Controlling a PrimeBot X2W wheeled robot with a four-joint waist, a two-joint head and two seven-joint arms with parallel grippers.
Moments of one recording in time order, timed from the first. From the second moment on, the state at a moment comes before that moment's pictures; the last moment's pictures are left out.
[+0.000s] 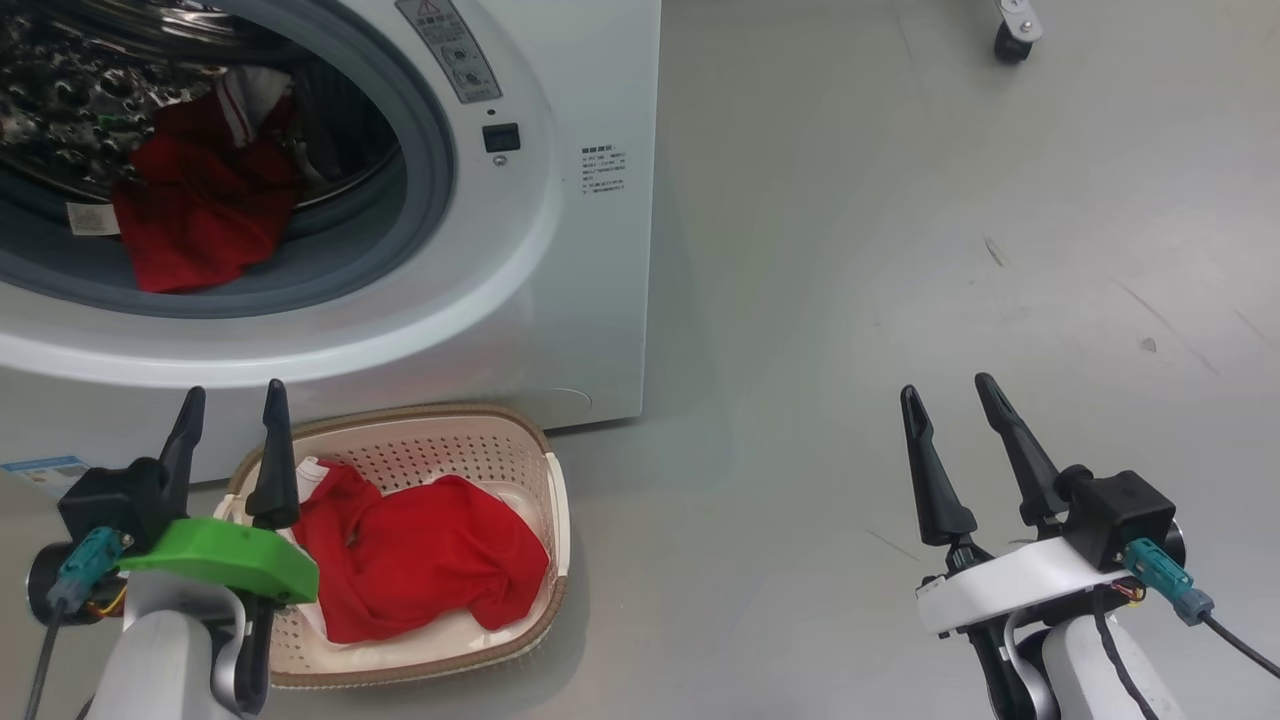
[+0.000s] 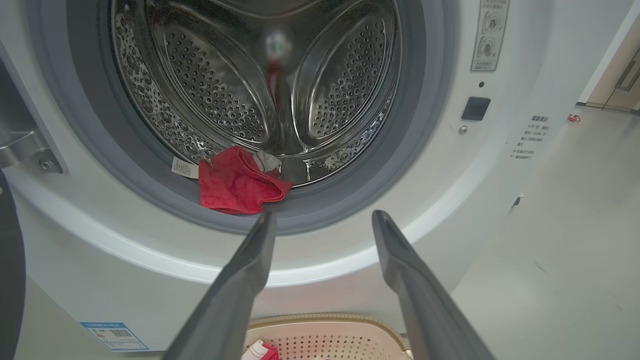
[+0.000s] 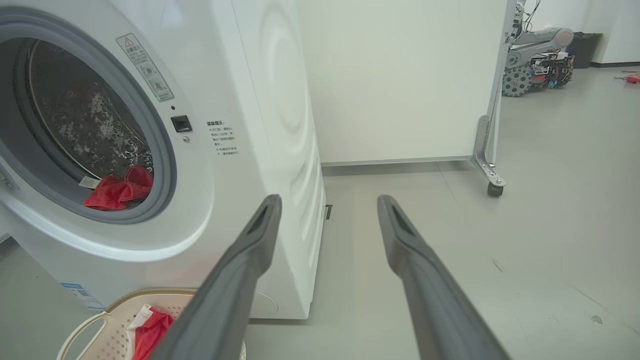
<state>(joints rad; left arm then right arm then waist) -0.29 0.08 0.01 0.47 -0.34 -0.12 -0.25 -0.07 -0.04 0.18 0.13 0.30 0.09 -0.25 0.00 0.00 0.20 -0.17</state>
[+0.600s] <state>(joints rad) -0.08 0.05 0.03 0.31 -0.31 -0.12 -0.25 -0.01 -0.04 0.19 0.14 0.29 0.10 -0.25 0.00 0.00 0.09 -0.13</state>
